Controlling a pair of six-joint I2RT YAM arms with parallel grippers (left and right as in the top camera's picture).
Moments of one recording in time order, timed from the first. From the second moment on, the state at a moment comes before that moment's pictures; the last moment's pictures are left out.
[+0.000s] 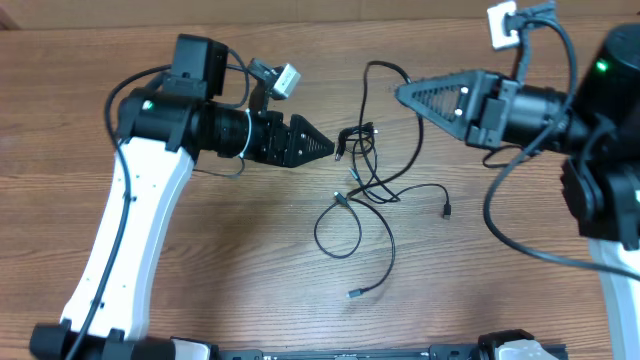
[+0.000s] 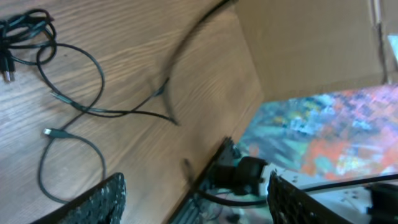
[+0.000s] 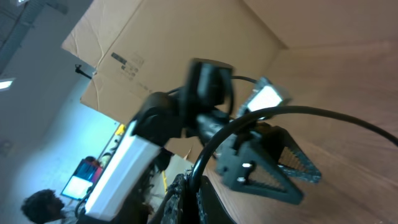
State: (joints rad) left arm -0.21 1.57 1.64 -1.18 0.96 -0.09; right arm 0.15 1.27 1.63 -0.59 -1.10 0.68
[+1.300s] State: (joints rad) left arm -0.10 1.54 1.64 -0.87 1.35 -1.22; right arm 0.53 1.34 1.63 -0.82 -0.70 0.23
